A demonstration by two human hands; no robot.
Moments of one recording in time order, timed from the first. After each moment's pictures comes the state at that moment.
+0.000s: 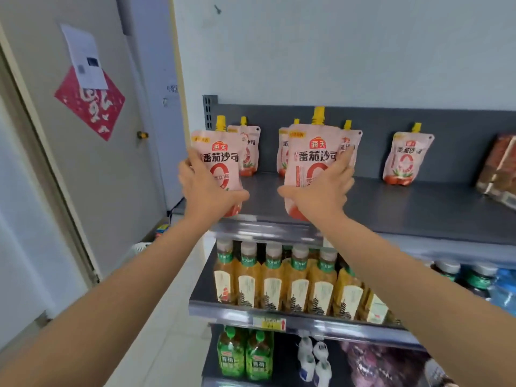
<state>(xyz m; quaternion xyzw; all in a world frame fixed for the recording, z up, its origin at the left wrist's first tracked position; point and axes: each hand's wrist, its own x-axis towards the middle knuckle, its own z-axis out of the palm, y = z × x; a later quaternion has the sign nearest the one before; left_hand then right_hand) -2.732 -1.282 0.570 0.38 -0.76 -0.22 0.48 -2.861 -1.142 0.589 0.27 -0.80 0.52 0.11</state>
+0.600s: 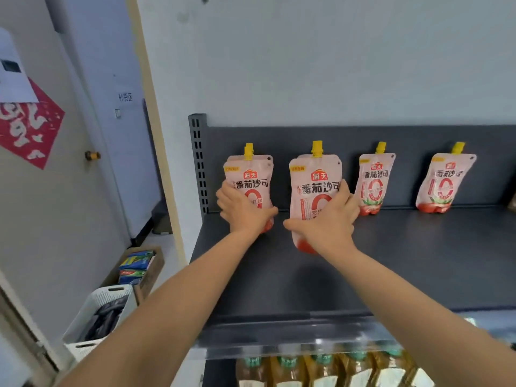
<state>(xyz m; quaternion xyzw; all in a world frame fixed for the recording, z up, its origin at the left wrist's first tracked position) -2.902 -1.454 0.548 0.37 -0.75 -0.30 0.45 -2.923 -1.302 0.577 0.21 -0.85 0.47 0.13</state>
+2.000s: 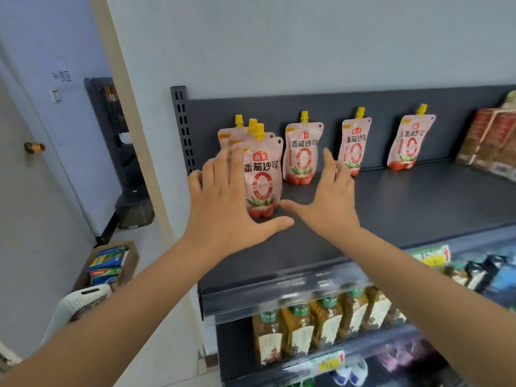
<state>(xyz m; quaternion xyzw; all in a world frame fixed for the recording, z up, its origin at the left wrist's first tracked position) -2.750 -1.429 0.588 0.15 -0.93 0.03 0.34 -2.867 -1.289 0.569 0.24 -0.89 0.33 0.21</state>
